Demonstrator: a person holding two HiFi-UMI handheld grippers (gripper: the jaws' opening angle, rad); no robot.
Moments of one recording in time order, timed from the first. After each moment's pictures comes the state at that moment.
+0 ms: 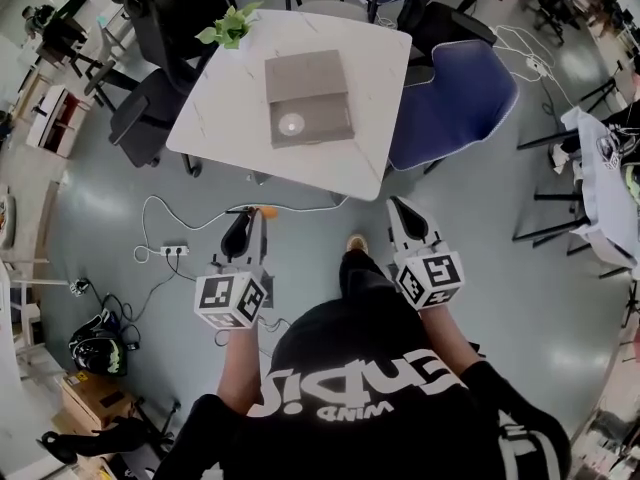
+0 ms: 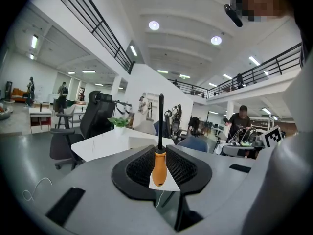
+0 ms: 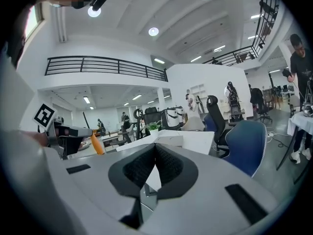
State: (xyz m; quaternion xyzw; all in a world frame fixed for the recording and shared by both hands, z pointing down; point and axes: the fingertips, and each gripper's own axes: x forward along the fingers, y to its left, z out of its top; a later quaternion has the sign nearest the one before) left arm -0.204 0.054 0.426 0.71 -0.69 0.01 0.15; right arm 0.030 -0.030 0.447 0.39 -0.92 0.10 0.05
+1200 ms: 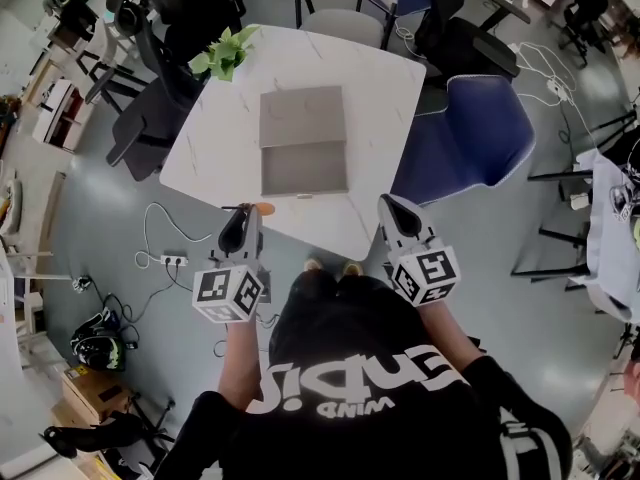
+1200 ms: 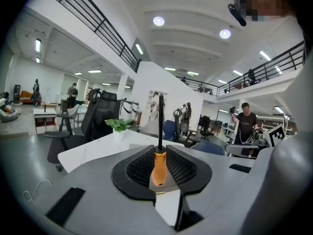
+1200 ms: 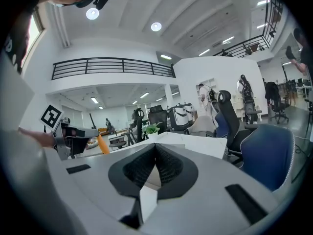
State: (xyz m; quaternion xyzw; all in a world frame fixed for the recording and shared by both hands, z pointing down) left arm -0.229 -0.122 0.418 0.67 -0.72 0.02 0.16; right arm -0.006 -0.216 0.435 0.32 -0.94 0.11 0.06
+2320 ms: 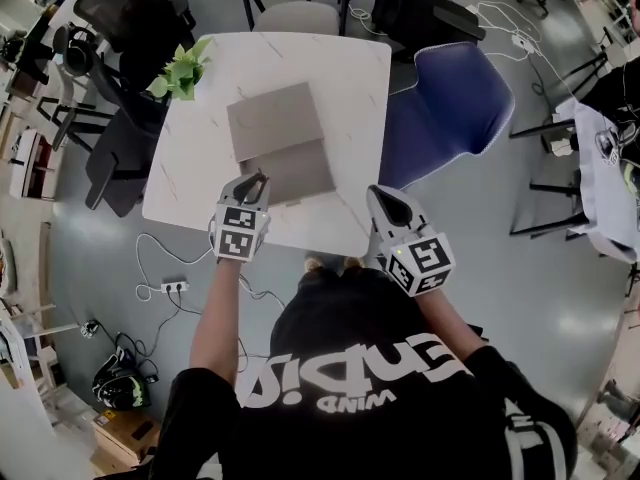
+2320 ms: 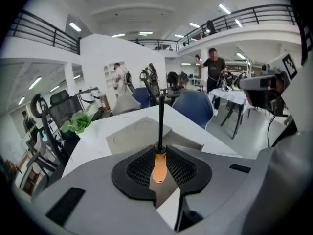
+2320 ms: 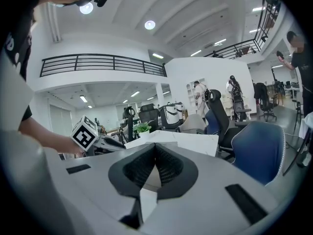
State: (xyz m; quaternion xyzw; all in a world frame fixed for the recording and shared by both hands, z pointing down) left arm -0.228 -0.245 0.533 0.77 -0.54 0.32 0.12; right arm -0.014 -0.229 0.450 0.37 -0.92 0.12 0.07
